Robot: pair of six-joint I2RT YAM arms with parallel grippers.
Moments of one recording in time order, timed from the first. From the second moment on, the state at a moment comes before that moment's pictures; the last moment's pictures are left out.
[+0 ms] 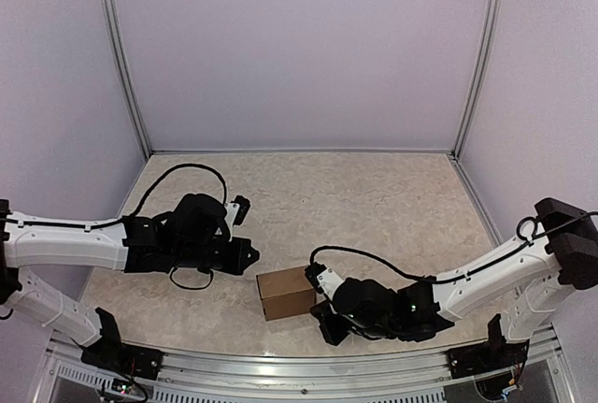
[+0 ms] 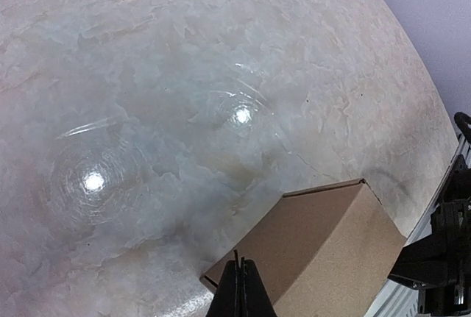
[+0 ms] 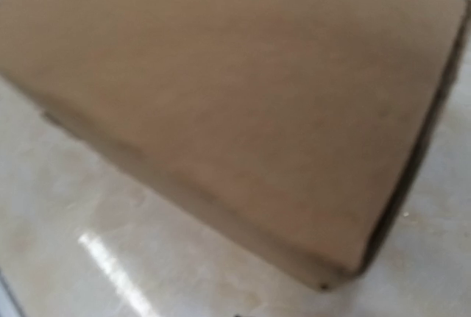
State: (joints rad) left arm -0.98 1.29 0.75 -0.17 -0.08 -0.60; right arm 1.41 1.58 0.68 0.19 0.35 0.52
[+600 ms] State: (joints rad) left arm -0.98 1.38 0.74 -0.09 0.05 -0.59; right arm 1.29 1.66 0.74 0.28 0.38 0.55
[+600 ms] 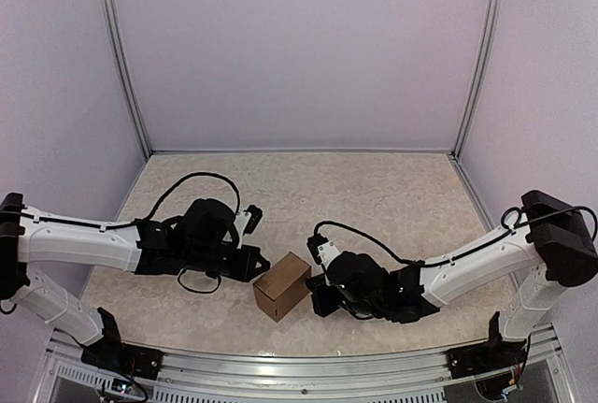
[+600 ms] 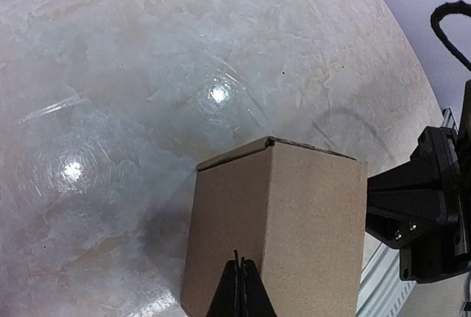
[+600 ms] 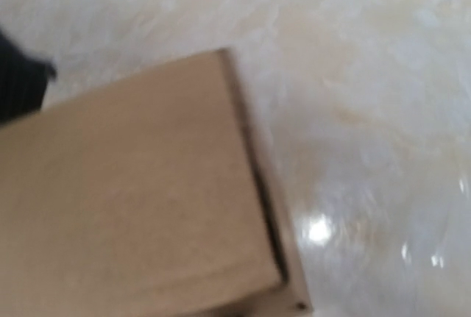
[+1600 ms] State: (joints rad) left arm -0.98 1.26 0.63 -0.08 0.05 -0.66; right arm 1.16 1.85 0.74 0.50 0.05 0.57
